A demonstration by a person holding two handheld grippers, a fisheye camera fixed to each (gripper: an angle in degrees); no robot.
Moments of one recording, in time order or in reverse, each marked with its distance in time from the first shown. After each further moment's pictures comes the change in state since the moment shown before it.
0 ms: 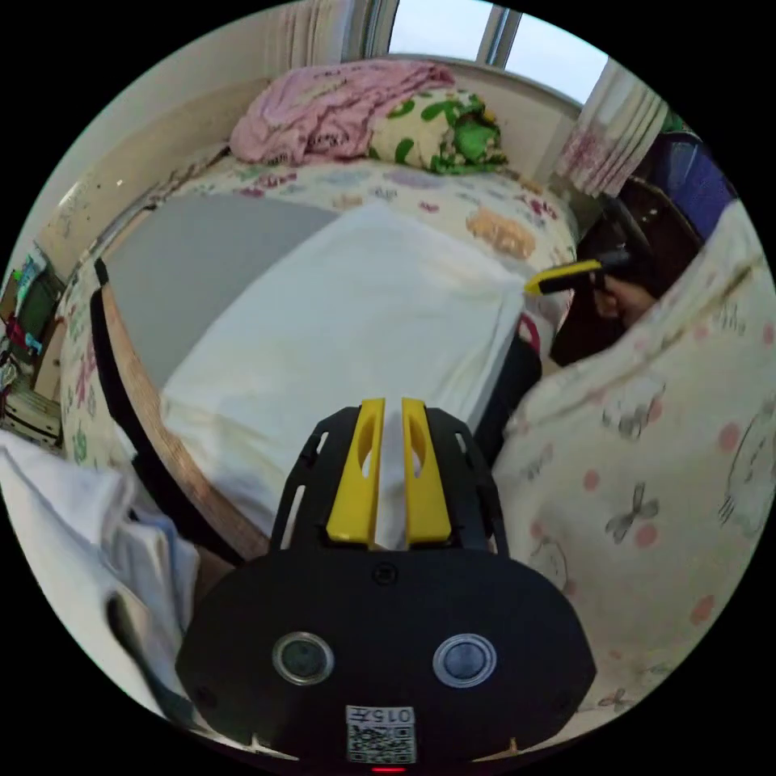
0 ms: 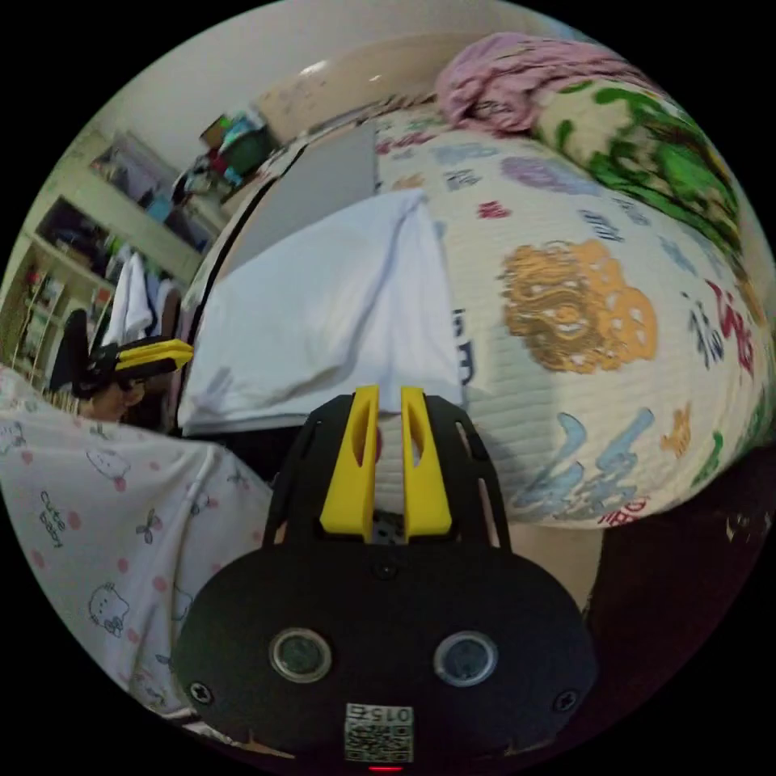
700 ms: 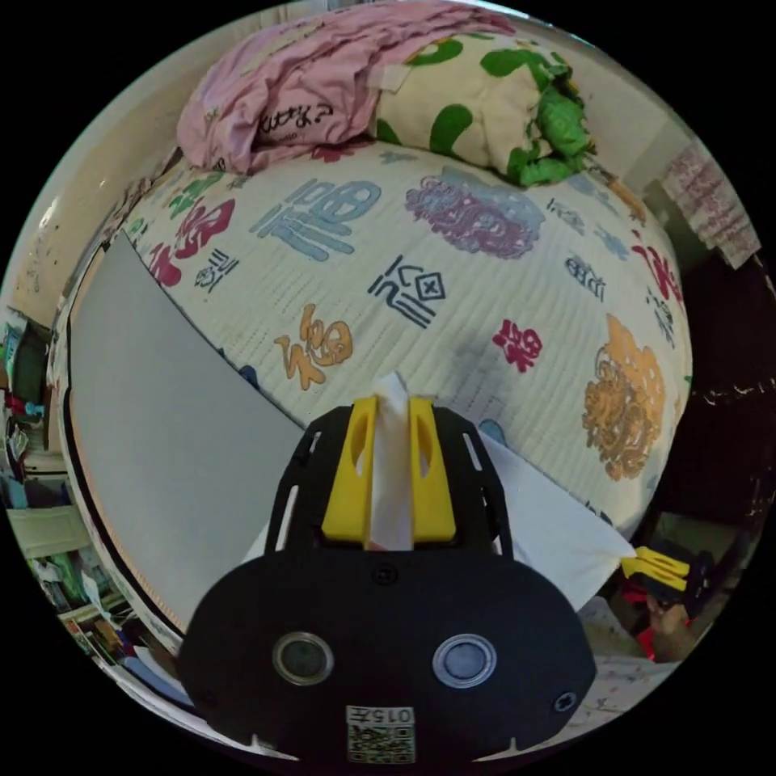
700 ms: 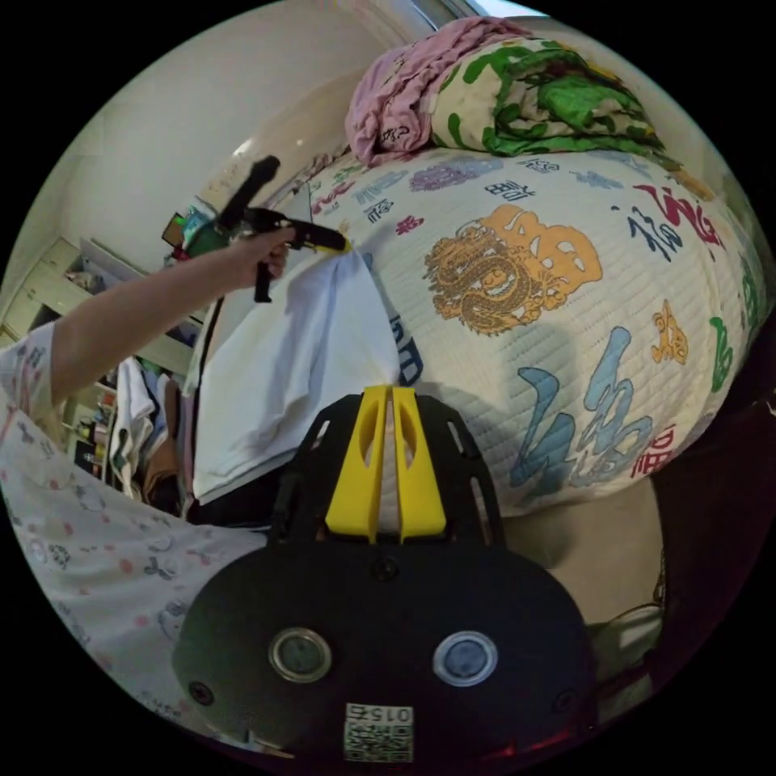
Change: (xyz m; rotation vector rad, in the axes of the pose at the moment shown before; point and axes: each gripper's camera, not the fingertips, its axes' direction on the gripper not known) left arm -0.020 -0.432 0.328 -0.262 -0.077 -0.010; right arm 0.212 0.019 0.012 0.158 -0.109 0.237
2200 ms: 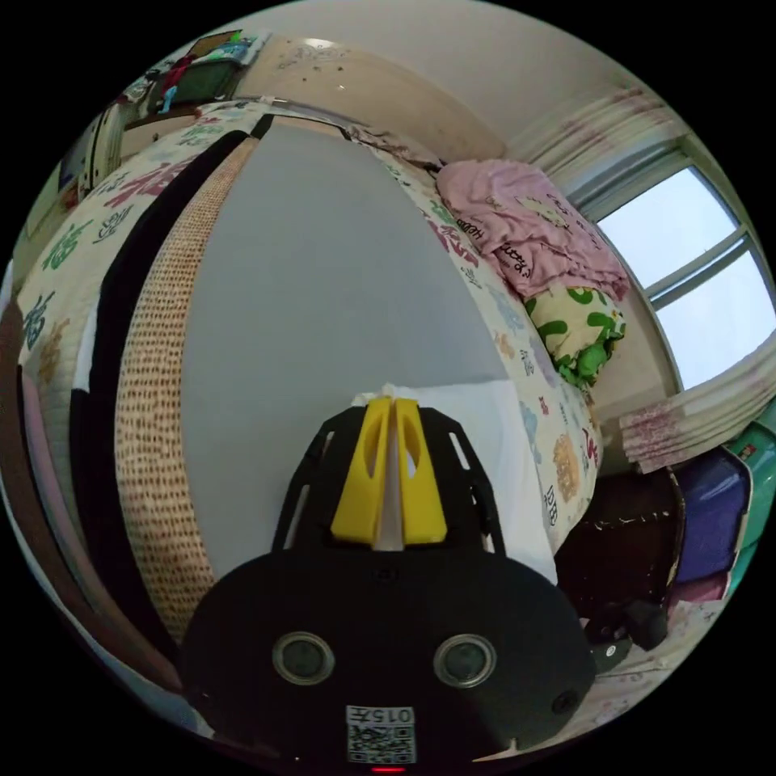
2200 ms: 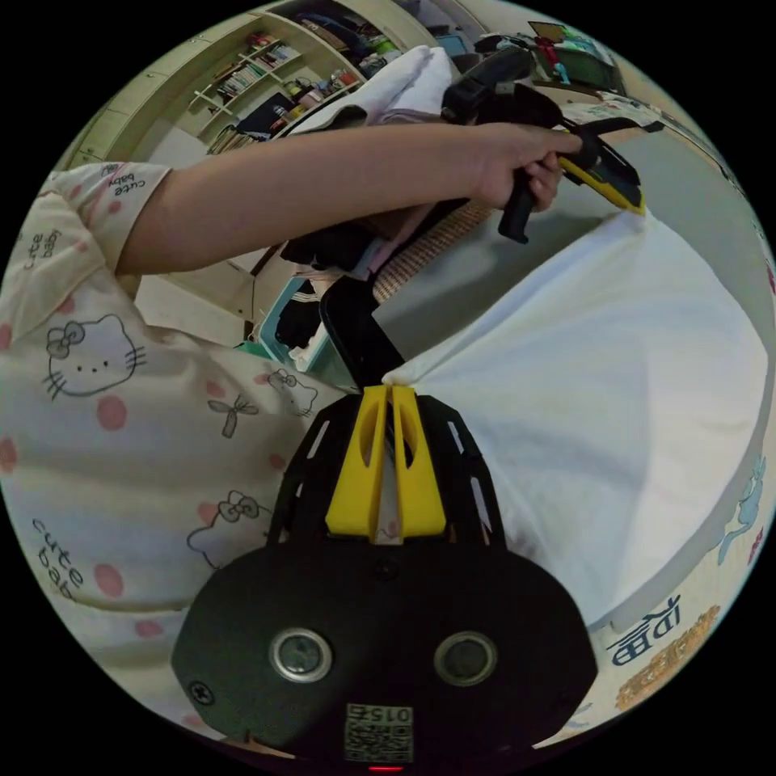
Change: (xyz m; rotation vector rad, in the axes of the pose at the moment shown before) left arm -0.364 0.501 0.176 0.453 0.347 -0.740; right arm 0.044 -0.044 0.159 -0.711 -0.401 -1.080
